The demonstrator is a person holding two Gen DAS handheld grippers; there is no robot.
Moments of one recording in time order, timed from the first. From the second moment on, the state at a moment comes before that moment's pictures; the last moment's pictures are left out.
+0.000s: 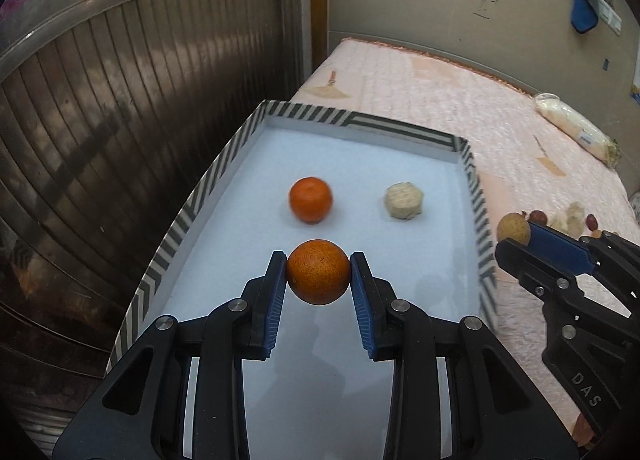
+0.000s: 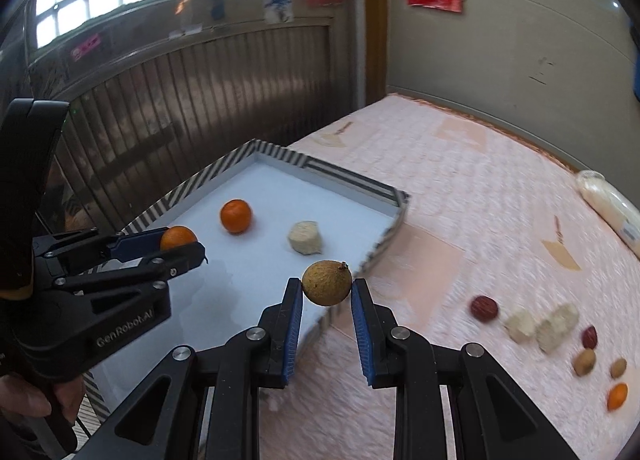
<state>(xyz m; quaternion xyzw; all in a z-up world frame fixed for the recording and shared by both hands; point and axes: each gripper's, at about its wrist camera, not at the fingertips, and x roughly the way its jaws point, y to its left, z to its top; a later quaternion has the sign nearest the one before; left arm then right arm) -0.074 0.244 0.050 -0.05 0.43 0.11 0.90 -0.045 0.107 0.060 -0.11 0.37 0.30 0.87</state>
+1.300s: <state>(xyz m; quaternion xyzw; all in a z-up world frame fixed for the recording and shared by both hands) -0.048 0.277 0.028 -0.10 0.47 0.13 0.87 -0.031 0.172 0.020 -0.16 0.39 0.35 0.84</state>
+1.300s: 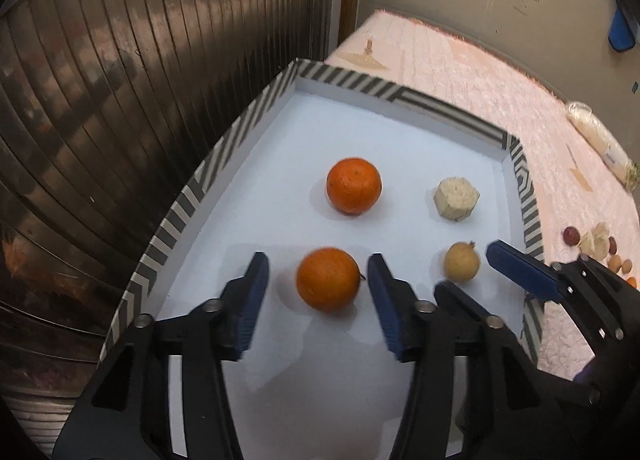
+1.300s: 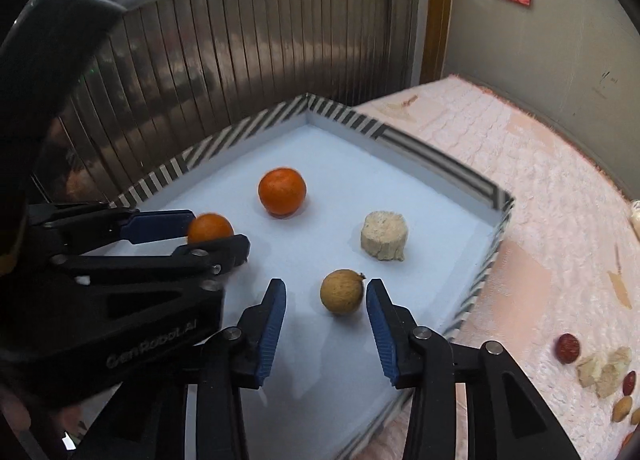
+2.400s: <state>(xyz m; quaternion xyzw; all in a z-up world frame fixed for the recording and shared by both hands) -0.036 0.082 0.066 -0.01 0.43 -0.03 0.90 -0.054 -0.081 0.054 -0.03 0.37 0.15 0.91</state>
